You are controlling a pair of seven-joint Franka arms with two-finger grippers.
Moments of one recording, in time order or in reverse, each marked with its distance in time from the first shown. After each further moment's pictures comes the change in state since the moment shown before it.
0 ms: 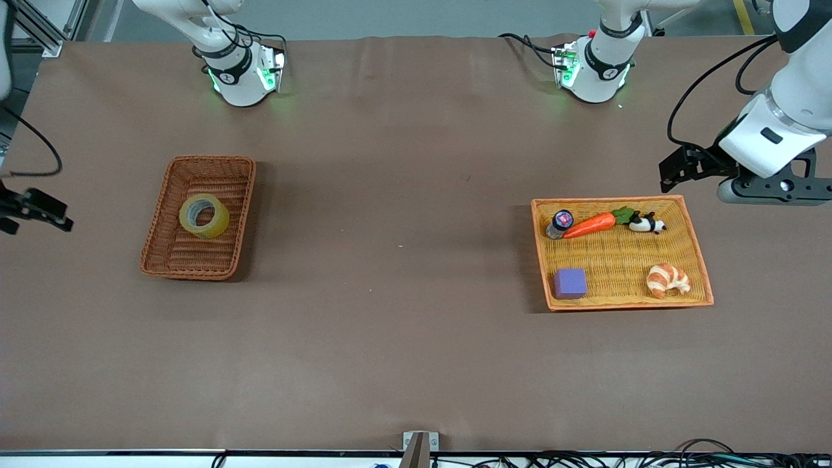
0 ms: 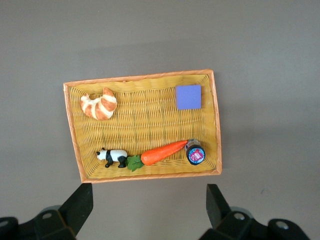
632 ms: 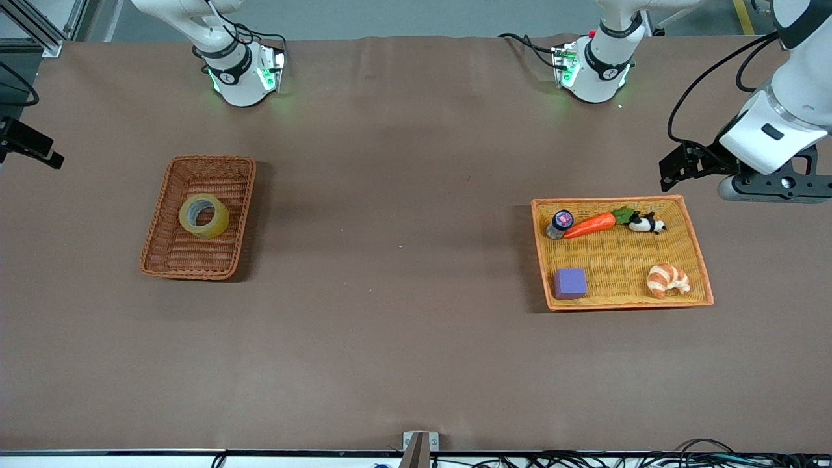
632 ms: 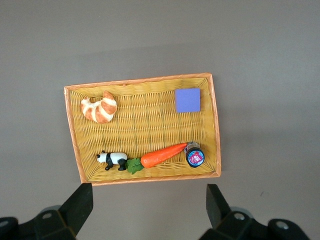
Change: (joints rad) left arm 0.001 -0.003 -0.001 0.002 0.000 0.016 0.002; right arm 0.093 -0.045 -0.008 0.185 -0.018 -0.351 0.259
